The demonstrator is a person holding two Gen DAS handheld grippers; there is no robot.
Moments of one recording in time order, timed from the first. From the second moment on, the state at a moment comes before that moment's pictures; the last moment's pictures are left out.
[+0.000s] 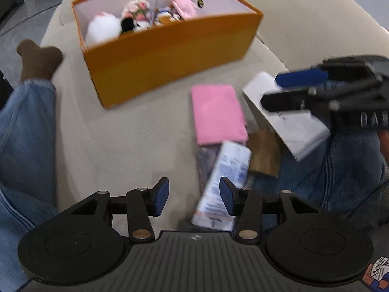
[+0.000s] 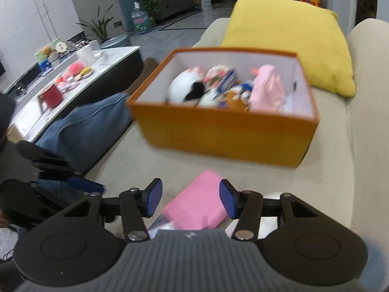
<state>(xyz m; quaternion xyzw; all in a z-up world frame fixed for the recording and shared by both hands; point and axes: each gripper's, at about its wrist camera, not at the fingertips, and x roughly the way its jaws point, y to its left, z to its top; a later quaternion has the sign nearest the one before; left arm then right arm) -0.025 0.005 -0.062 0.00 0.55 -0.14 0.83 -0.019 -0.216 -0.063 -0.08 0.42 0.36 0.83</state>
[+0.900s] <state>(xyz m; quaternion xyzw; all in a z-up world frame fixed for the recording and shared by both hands) -0.035 -0.057 -0.114 0.05 0.53 -0.11 0.84 0.014 -0.260 -0.085 -0.08 0.50 0.25 0.82</state>
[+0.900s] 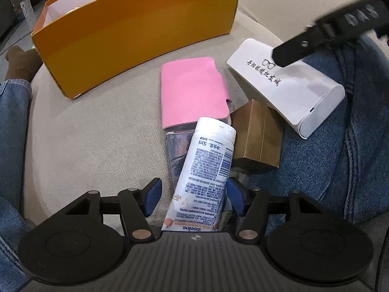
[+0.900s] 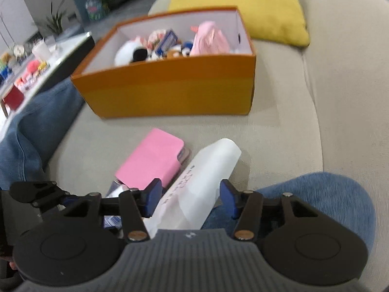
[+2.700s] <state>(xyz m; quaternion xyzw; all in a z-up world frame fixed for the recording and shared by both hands) 0.057 0.039 0.071 0.00 0.49 -0.10 0.86 0.073 -0.162 0.027 -0.38 0.34 0.46 0.73</state>
